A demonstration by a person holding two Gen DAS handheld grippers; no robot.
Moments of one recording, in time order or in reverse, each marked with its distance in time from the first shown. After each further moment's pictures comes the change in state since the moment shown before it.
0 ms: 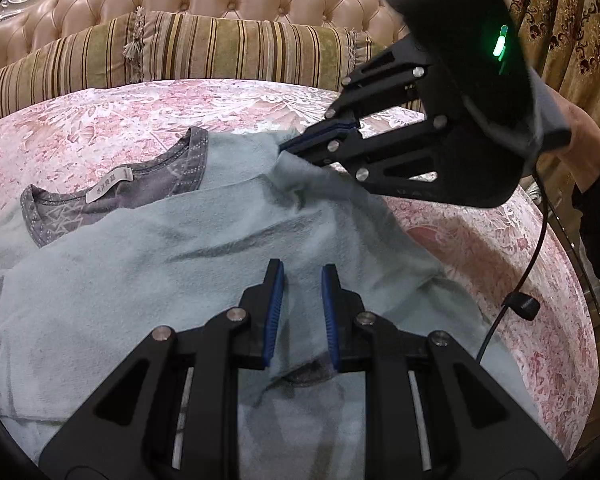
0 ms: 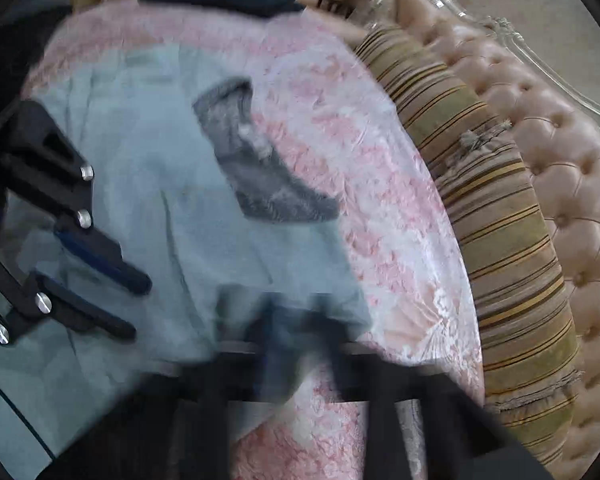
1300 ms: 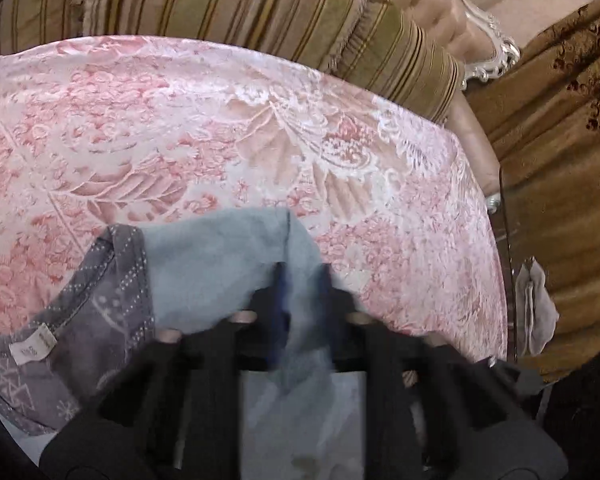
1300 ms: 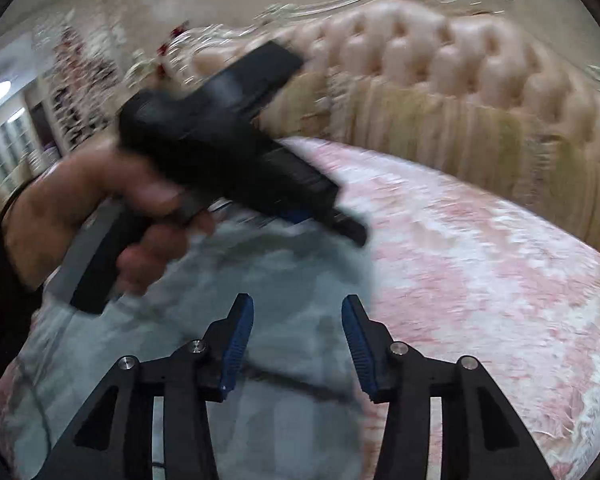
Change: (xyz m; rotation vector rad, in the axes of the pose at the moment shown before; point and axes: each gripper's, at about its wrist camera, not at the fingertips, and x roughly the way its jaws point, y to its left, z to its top) left arm 0.084 0.035 0.100 -0.170 0.350 -0.270; right arm -0.077 0.064 -0.059 0.882 -0.284 -0.004
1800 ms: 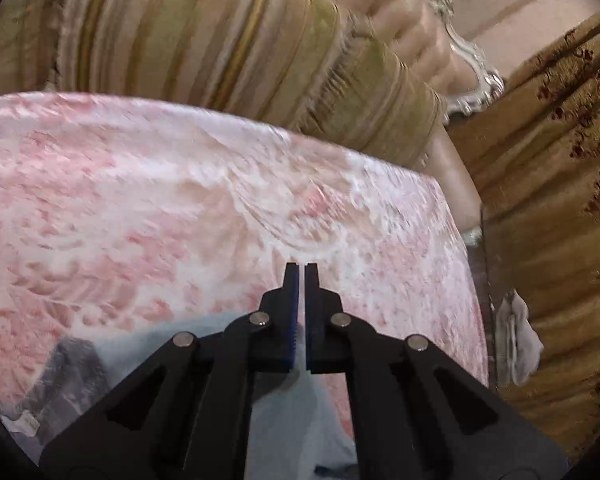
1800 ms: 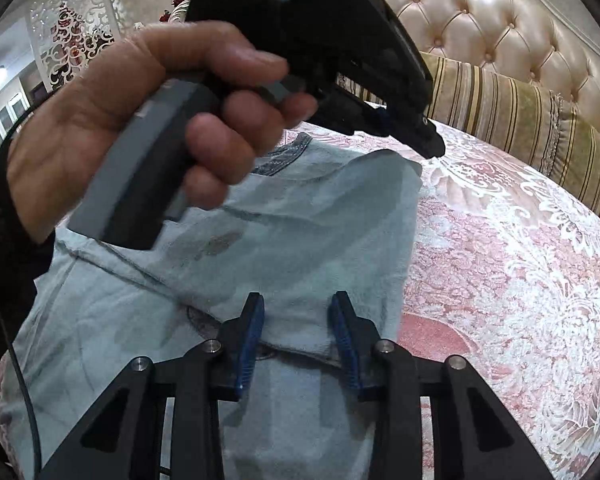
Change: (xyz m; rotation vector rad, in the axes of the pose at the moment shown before) left arm 0.003 -0.006 0.041 -0.050 -0.171 -0.049; right arm 0.019 0.001 -0.013 -0.004 0.098 -0.026
